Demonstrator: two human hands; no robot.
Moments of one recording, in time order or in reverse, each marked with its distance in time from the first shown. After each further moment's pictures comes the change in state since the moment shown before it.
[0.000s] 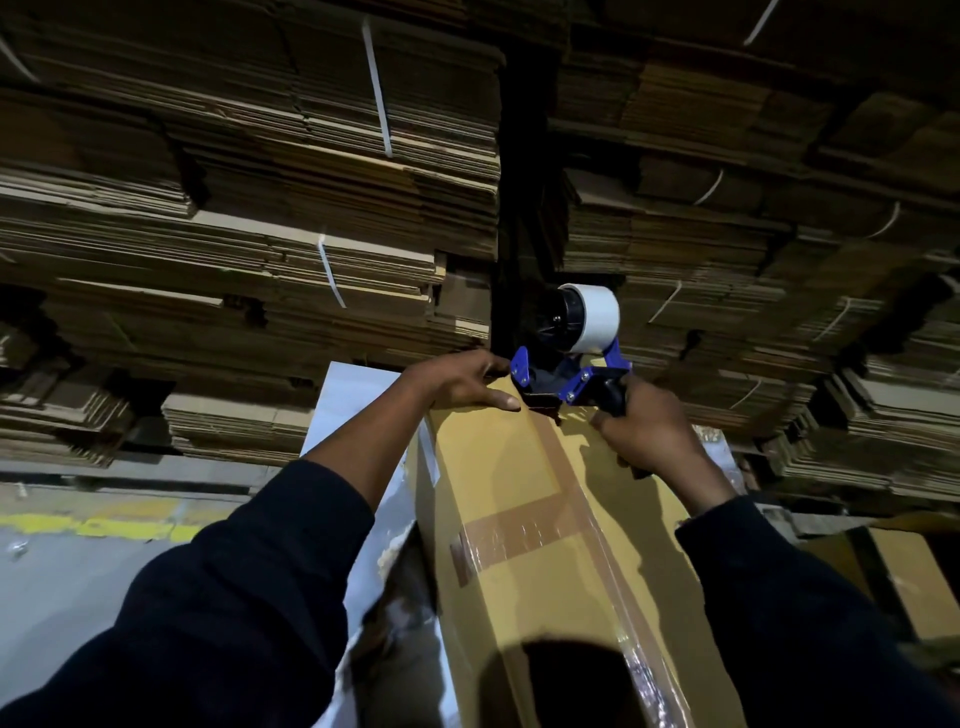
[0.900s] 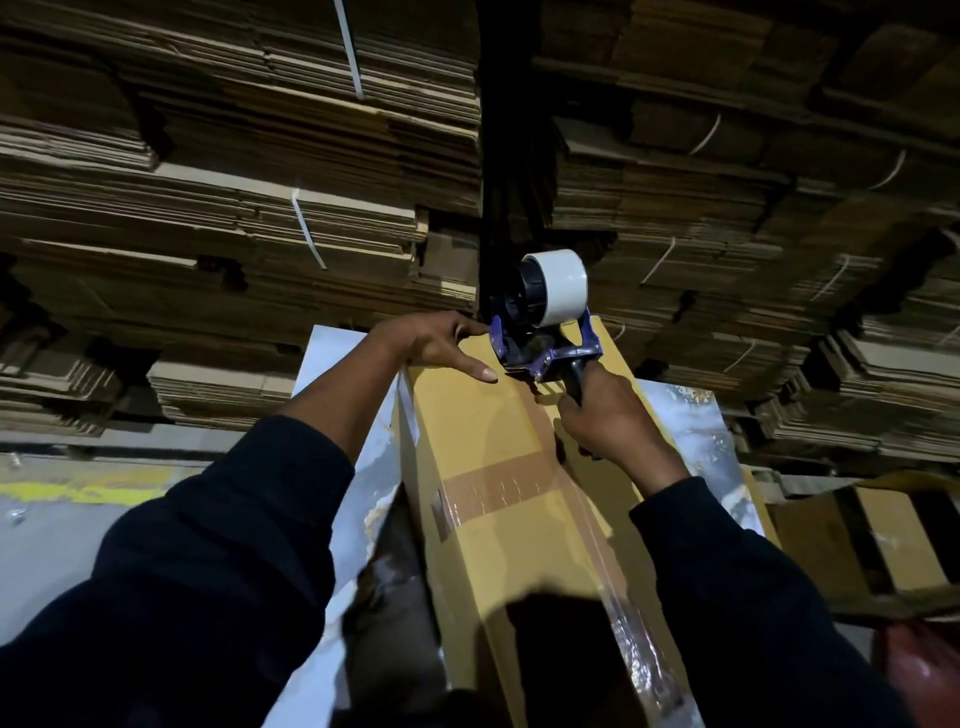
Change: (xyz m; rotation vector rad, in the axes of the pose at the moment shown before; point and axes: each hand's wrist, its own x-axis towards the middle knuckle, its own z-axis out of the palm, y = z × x) left_hand 0.000 -0.008 -0.001 0.109 -0.036 -0.132; right_hand -0.018 0.007 0.033 -0.015 -0.092 -0.058
